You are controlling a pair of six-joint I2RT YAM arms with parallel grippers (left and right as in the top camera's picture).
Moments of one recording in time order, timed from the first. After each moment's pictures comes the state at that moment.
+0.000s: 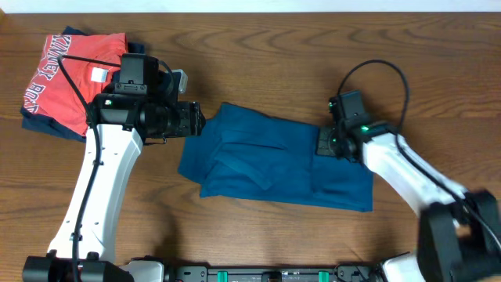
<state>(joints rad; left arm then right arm) -0.08 1.46 1.30 -1.02 0.31 -0.12 0.31 1.65 0.93 -0.51 -0.05 0.46</state>
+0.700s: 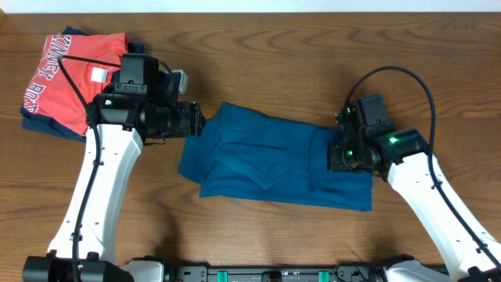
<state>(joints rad) -0.08 1.46 1.30 -1.02 0.31 -0.12 0.30 1.37 0.97 -0.89 -0.17 0.34</state>
